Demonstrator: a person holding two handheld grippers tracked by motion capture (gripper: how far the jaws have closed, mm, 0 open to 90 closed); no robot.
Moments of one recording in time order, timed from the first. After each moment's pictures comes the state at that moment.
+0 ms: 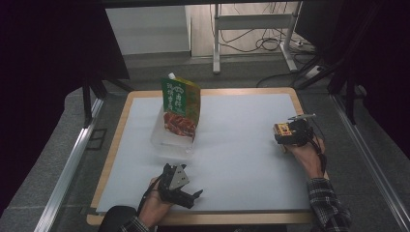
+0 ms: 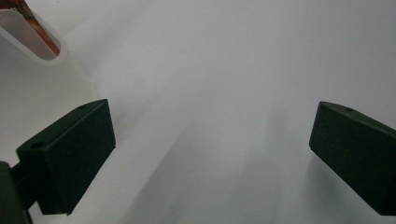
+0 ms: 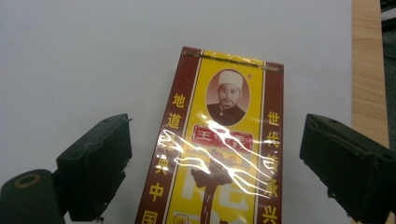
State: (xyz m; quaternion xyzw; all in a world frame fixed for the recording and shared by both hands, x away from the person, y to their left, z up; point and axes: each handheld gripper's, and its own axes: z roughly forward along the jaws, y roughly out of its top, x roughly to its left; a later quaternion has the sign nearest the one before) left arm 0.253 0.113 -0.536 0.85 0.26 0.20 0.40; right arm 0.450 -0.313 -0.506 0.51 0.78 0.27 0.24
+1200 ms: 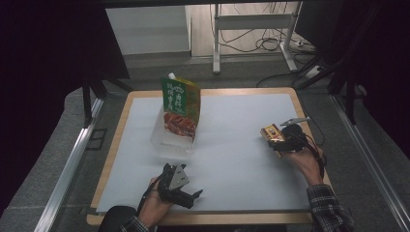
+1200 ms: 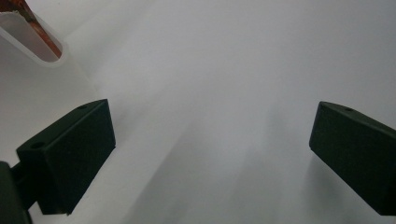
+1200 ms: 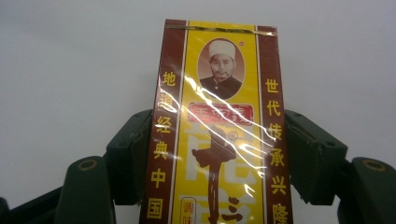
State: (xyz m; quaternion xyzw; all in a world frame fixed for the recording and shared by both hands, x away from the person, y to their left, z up) left arm 0.252 0.114 -0.535 0.85 0.26 0.20 0.40; right arm 0.417 -0.283 -0.488 0.44 0.83 0.29 0.18
